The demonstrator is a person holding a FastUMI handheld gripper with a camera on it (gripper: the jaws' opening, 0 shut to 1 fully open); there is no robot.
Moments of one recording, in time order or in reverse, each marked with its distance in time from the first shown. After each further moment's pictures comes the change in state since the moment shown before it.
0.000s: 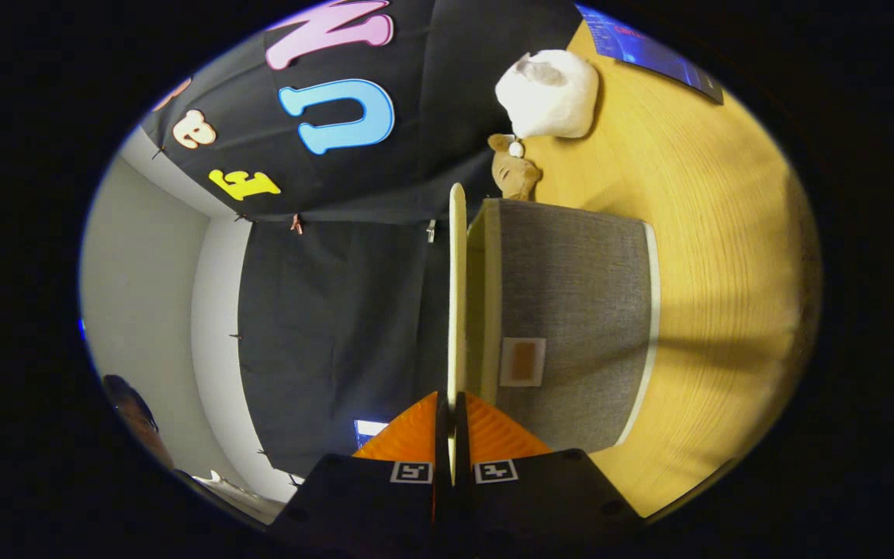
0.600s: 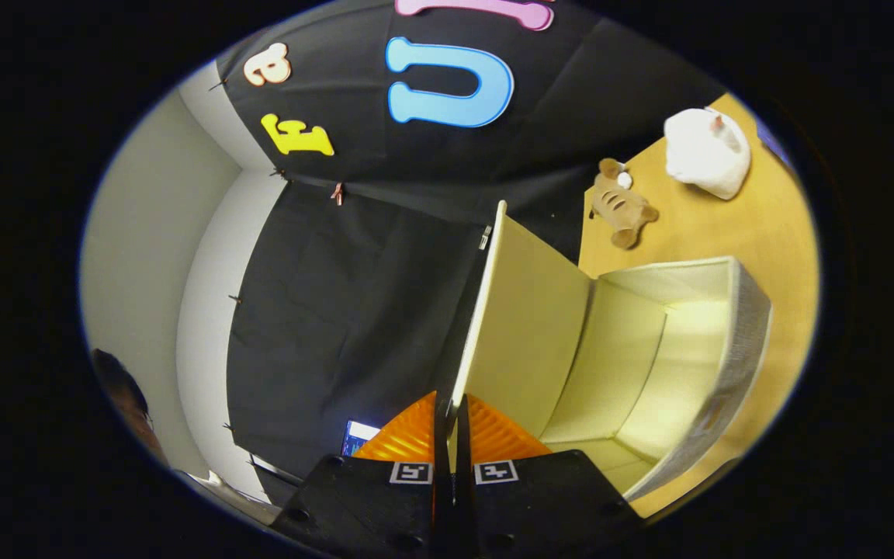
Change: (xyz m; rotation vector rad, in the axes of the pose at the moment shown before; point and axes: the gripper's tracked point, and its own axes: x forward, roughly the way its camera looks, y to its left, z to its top) arm 0.109 0.139 -0.011 -0.232 0.006 0.015
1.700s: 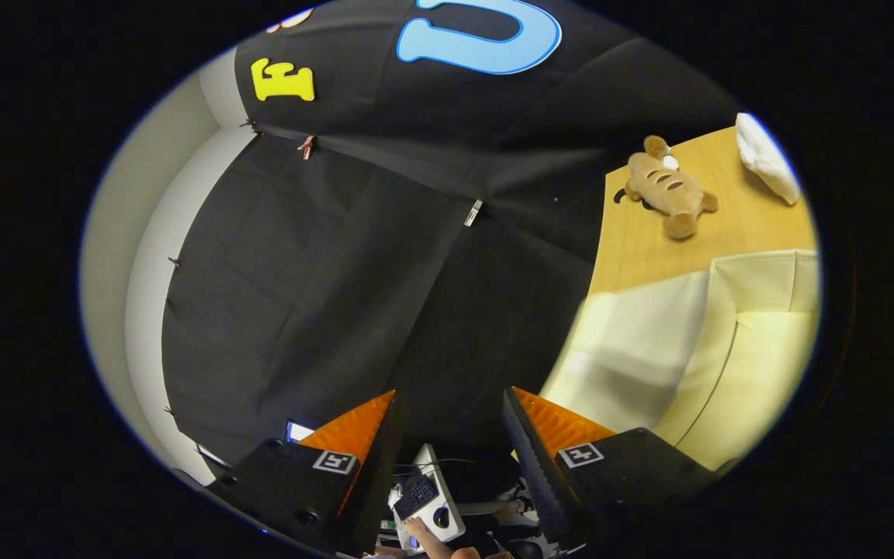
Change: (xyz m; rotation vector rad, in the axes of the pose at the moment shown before) arm 0.167 -0.007 -0.037 -0.118 0.031 -0.155
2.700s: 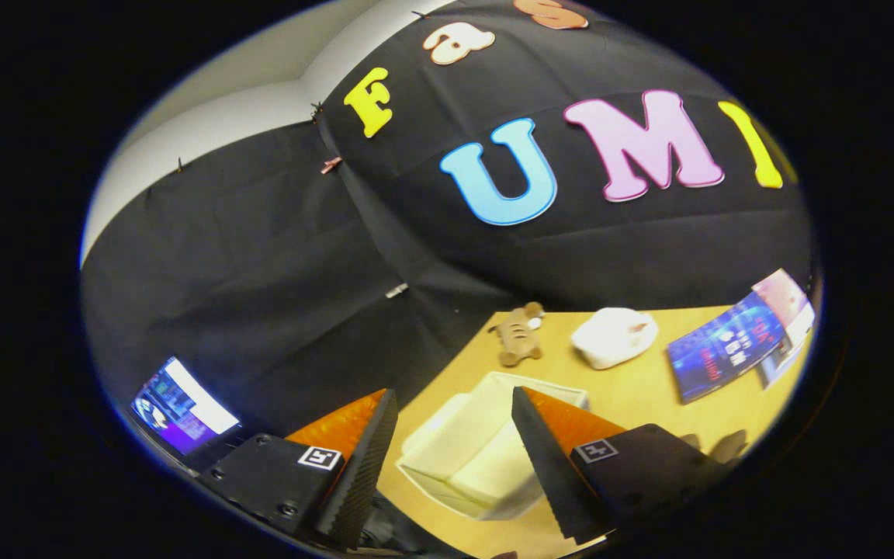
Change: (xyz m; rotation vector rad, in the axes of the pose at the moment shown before) arm -0.285 -0.021 0.047 -0.561 -0.312 -0.441
